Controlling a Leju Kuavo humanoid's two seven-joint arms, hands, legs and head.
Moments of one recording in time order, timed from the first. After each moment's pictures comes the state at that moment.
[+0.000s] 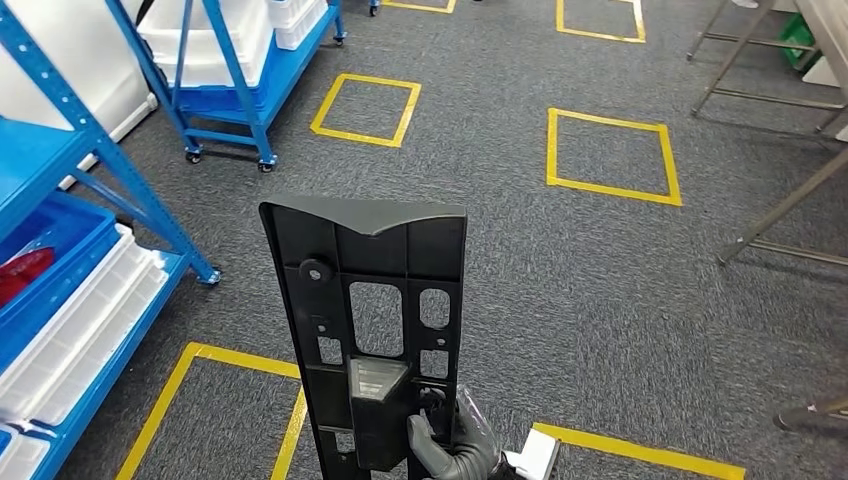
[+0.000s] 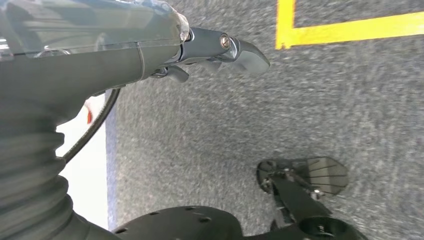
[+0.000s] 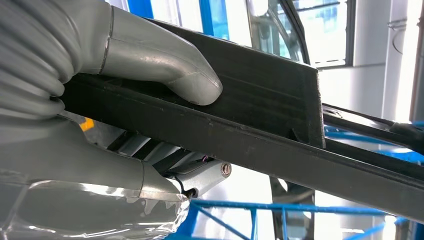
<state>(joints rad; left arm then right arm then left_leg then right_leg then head) -0.10 -0.16 1.10 -0.21 -1.15 0.14 -0.13 0.10 0.03 0.53 -1.59 -0.09 0.37 -0.54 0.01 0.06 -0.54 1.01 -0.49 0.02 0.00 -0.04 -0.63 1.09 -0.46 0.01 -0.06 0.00</state>
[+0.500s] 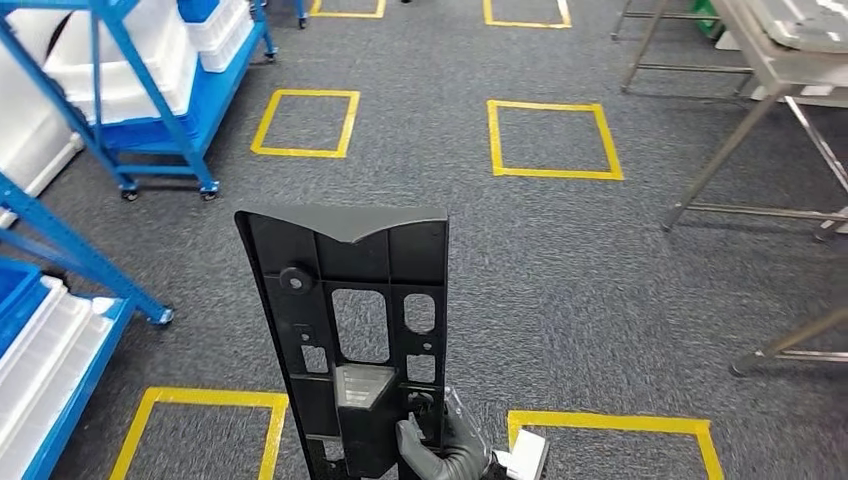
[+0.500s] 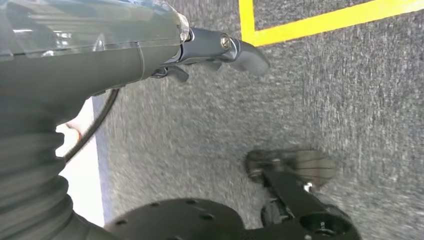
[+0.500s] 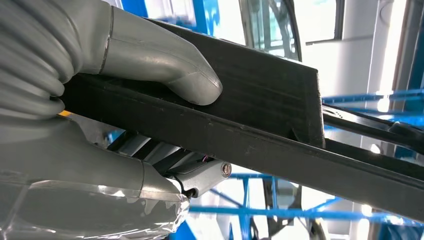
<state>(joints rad) -0.10 -0.15 1.12 -0.21 -1.13 0.13 -0.15 0.08 0.05 0.54 -1.57 -0.08 0.40 -0.54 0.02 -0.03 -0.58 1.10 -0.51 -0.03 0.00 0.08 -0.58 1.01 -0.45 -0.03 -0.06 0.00</state>
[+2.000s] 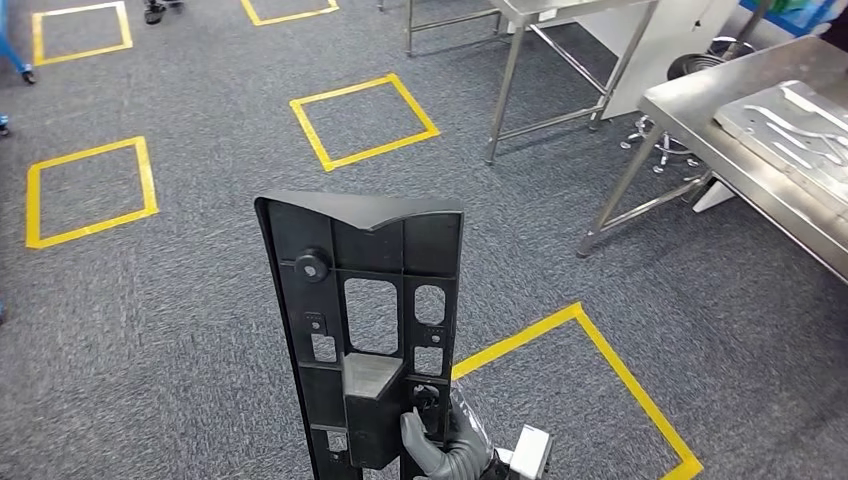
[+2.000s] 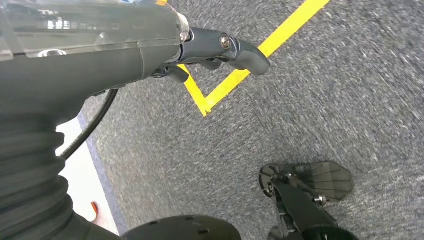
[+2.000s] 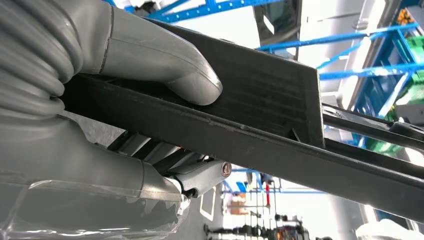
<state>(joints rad) -0.11 -0.15 1.11 -0.21 -1.18 0.14 -0.10 0.08 0.05 0.54 -1.56 -0.10 0.38 -0.55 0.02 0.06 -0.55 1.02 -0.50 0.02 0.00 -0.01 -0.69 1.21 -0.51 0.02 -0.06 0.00</state>
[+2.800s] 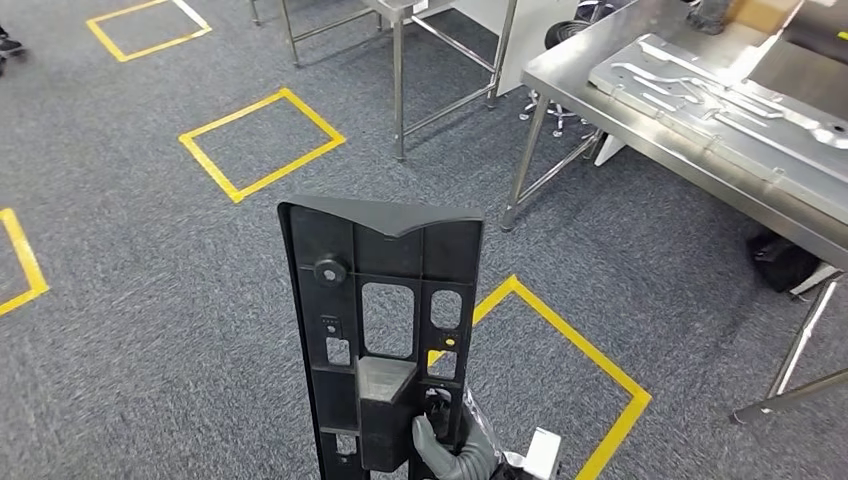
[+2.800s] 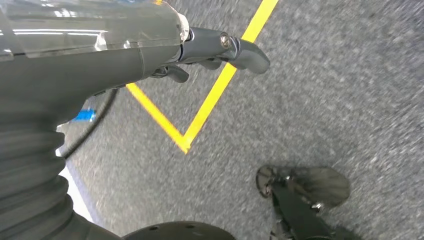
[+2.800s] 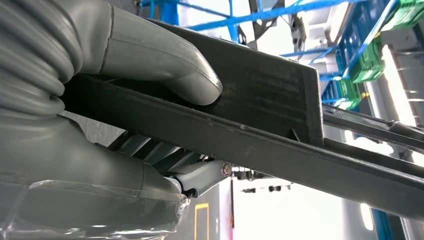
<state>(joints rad) -0.12 -0.16 1.09 -0.20 -1.19 0.14 -0.10 0.09 0.04 0.51 -1.53 -0.11 0.42 -0.59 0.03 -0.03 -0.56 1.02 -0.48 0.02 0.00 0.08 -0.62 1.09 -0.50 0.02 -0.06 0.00</state>
